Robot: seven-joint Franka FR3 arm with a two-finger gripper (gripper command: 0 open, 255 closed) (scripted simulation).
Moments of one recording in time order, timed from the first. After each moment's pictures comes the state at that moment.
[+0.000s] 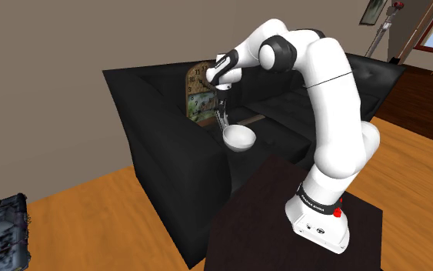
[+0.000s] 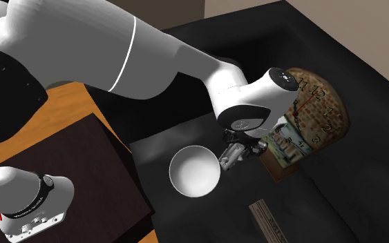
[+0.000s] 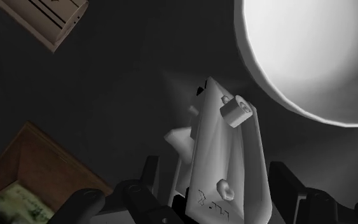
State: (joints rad) arm -0.19 0.70 -0.27 -1.59 0.12 2.17 -0.93
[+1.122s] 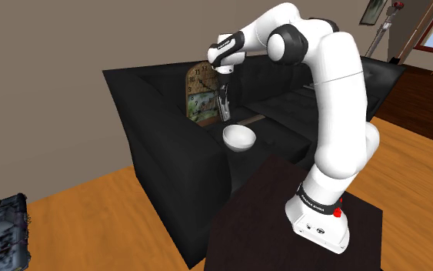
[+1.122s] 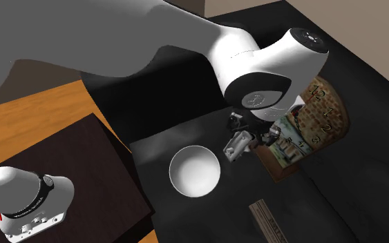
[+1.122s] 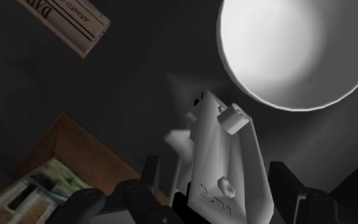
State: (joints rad) arm -0.18 0.59 -0.29 -1.54 0.09 2.01 -0.92
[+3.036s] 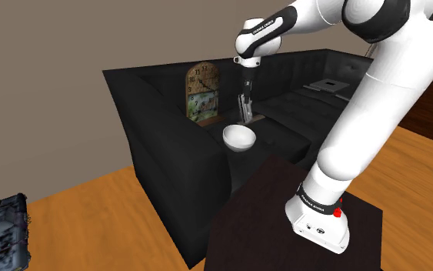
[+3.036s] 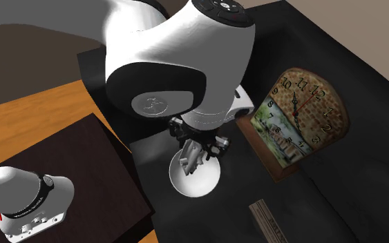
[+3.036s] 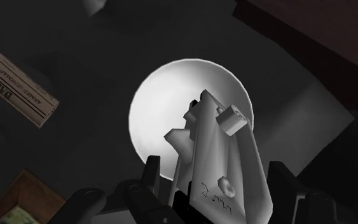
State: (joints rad) arm -0.11 -0.01 -0.34 -2.15 -0.09 2.04 -0.85
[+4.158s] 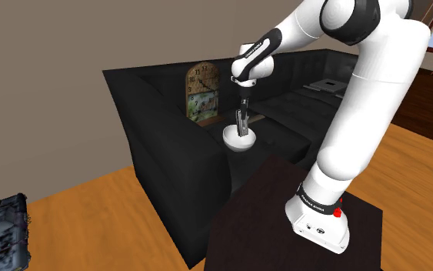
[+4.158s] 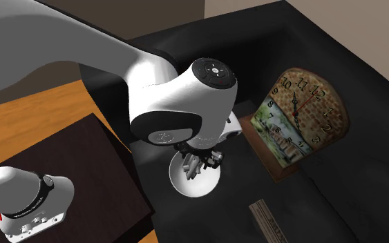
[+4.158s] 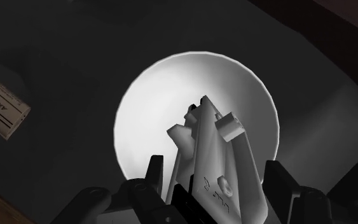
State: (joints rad) arm -0.12 0.12 -0.34 -2.25 -0.05 2.27 -0.88
